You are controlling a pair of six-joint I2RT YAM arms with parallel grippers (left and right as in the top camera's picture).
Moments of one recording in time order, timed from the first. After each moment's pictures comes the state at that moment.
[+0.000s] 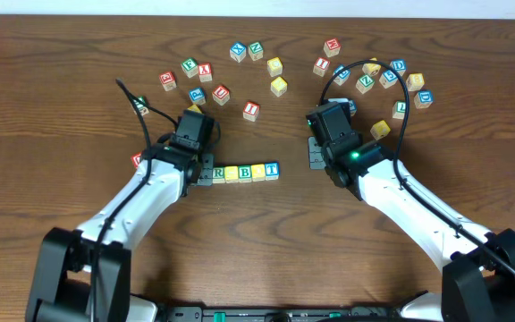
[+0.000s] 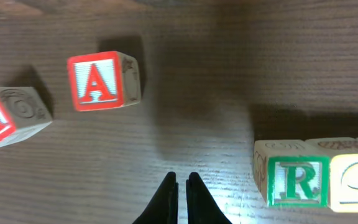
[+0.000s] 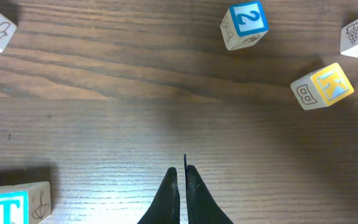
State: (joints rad) left arm -0.32 1.59 0.91 -0.58 -0.18 -0.25; right arm 0.50 1.59 1.03 -0.48 0.30 0.37
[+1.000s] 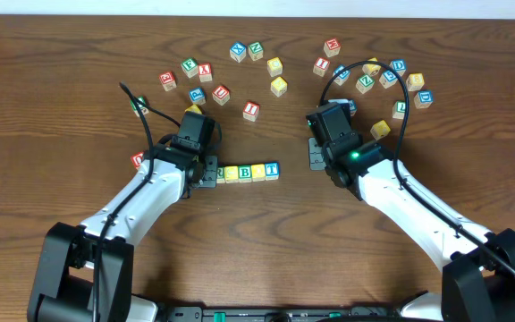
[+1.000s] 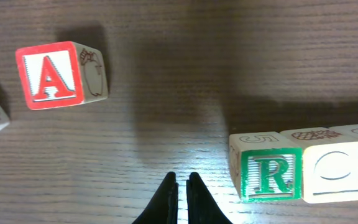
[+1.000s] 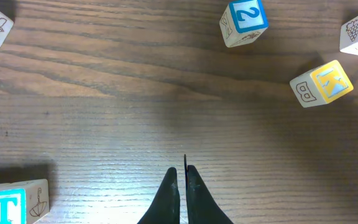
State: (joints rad) left arm -0.32 1.60 0.90 -0.57 -0.10 -0.25; right arm 0.50 1.59 1.03 -0.48 0.30 0.37
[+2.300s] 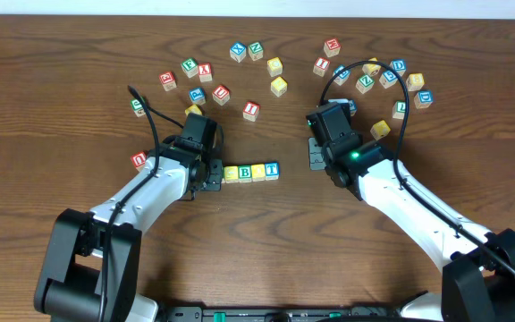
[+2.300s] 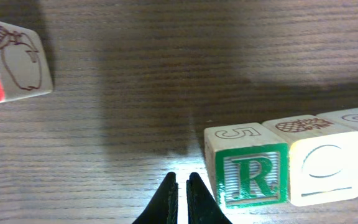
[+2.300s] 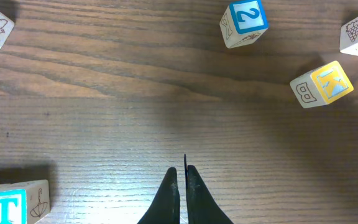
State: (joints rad) left arm -0.32 1.66 0.90 -0.54 -0.01 -0.24; right arm 0.50 1.59 1.03 -0.48 0.30 0.37
